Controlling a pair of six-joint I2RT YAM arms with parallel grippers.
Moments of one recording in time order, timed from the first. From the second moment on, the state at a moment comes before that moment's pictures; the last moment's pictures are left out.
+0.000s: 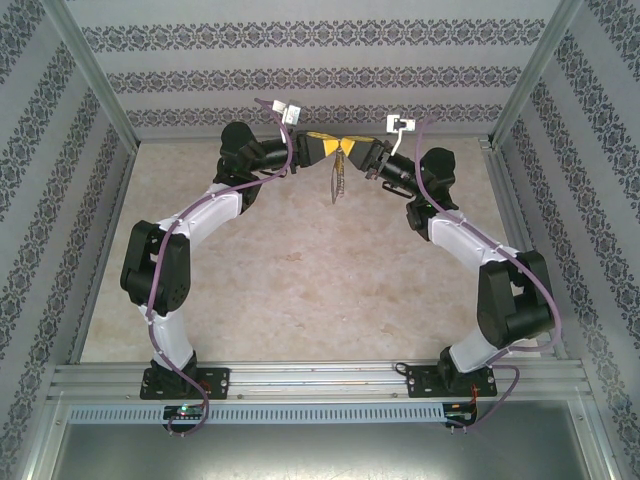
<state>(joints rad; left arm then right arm) -0.35 1.87 1.45 0.78 1.04 -0.81 0.27 1.58 1.05 0.87 -0.81 0.88</state>
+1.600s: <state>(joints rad) -0.27 1.91 1.66 0.02 1.15 -0.31 0.21 1.84 1.77 -0.65 -1.06 -0.07</state>
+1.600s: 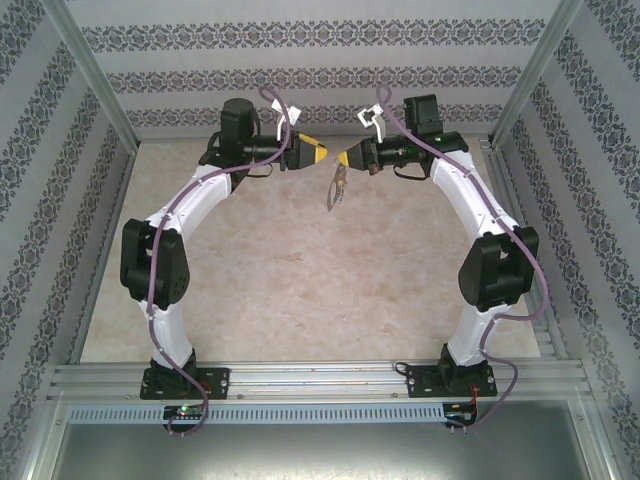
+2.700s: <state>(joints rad) -0.32 1.94 1.66 -0.01 1.21 -0.30 0.22 1.84 1.76 -0.62 -1.13 -0.06</state>
